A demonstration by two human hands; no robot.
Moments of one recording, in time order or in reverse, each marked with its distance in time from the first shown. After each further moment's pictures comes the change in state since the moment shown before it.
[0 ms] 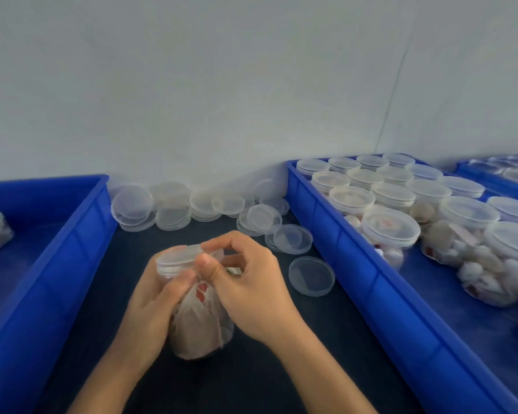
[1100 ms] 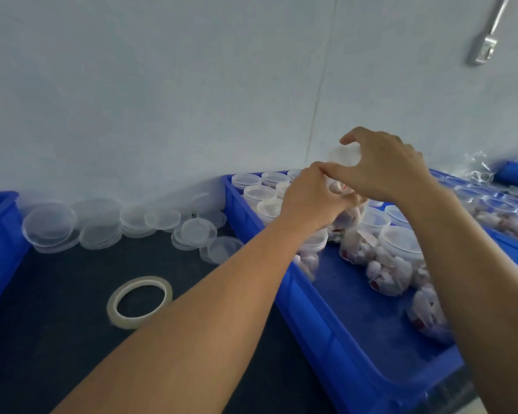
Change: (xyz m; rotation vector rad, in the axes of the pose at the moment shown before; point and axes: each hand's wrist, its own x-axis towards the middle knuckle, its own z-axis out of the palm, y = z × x) left_hand 0.092 0.120 0.321 0.308 -0.385 0.341; right_hand 0.030 -0.113 -0.287 -1.307 0.541 0.094
